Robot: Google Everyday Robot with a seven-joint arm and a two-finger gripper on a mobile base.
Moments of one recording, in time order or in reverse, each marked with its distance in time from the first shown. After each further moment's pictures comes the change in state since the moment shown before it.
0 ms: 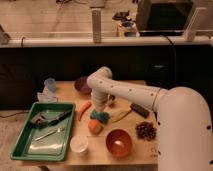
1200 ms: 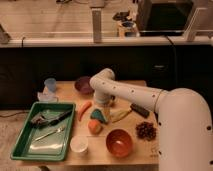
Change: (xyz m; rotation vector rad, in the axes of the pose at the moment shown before) arm 0.009 0.007 0.011 -0.018 -0.015 0.065
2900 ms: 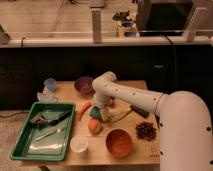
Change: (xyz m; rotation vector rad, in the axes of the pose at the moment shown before) arm -0.007 -0.011 0.002 0.057 -0.053 -0.084
